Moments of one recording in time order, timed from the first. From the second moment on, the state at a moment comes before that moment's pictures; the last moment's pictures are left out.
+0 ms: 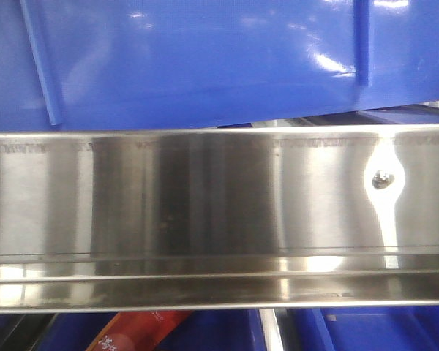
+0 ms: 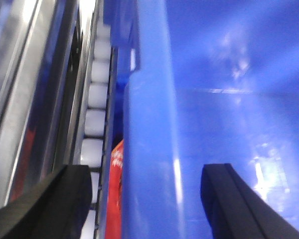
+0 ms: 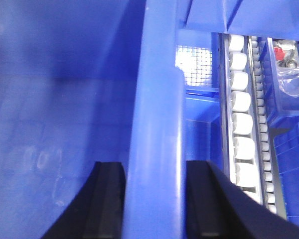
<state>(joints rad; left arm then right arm) 0.00 1.52 -1.50 -0.09 0.96 -0.16 0.26 1.65 -1.88 -0.03 1.22 0.05</state>
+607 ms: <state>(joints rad) 0.00 1.51 -1.51 -0.09 0.96 -0.16 0.26 1.65 -1.88 -0.03 1.22 0.05</state>
